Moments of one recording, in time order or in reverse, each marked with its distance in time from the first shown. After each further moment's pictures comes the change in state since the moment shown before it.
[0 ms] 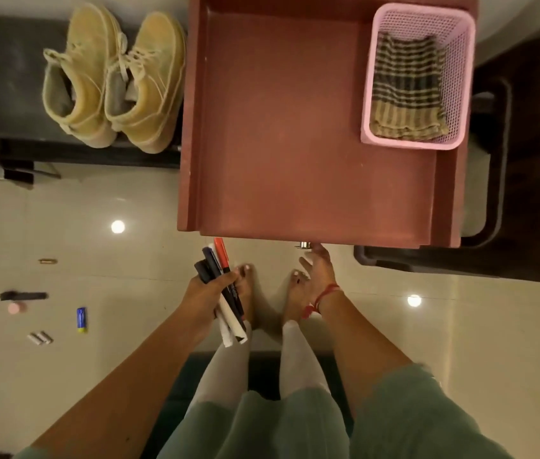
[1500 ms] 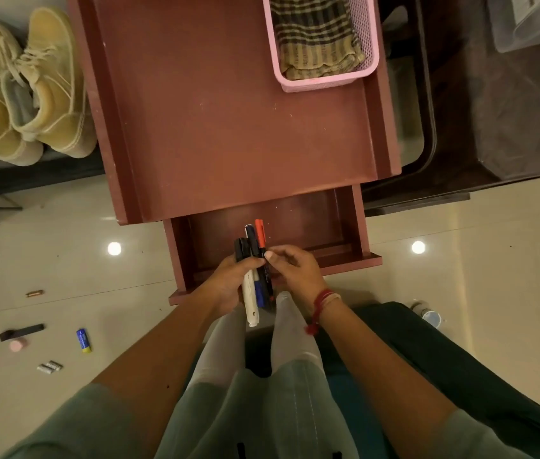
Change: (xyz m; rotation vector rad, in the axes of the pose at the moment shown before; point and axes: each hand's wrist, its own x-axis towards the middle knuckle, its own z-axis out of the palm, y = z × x) left_hand -0.004 -0.036 0.083 0.330 -0.328 -0.071; right_hand -0.082 0.017 -0.058 -0.420 -0.133 -0.322
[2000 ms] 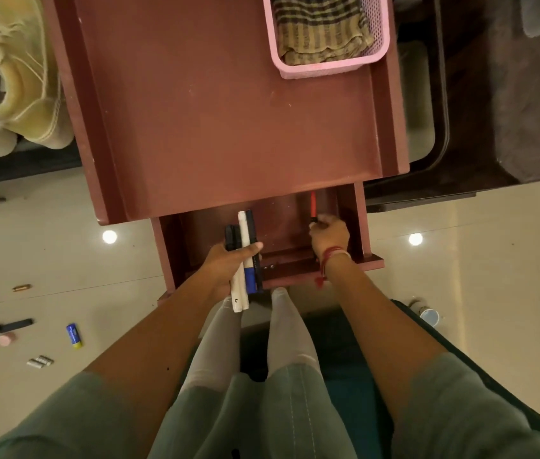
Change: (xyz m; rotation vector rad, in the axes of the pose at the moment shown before) left_hand 0.034 0.011 0.003 0.002 0.170 -0.017; right_hand 0.086 0.009 -0.049 -0.093 0.502 0.234
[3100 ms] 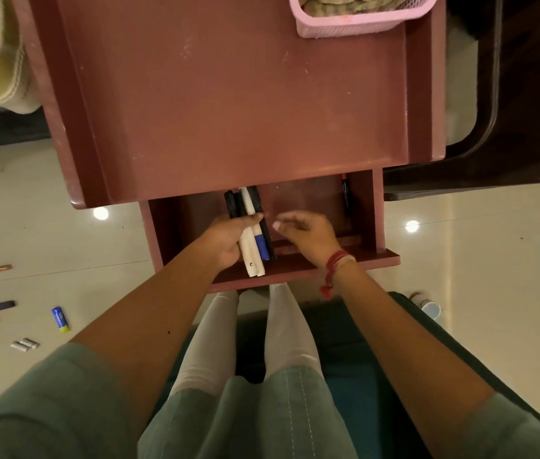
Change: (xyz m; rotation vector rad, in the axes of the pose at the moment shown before) left_hand 0.058 0.013 0.006 -0.160 -0.037 -0.093; right_hand -0.017 0.007 0.022 -0.088 -0.441 -0.257
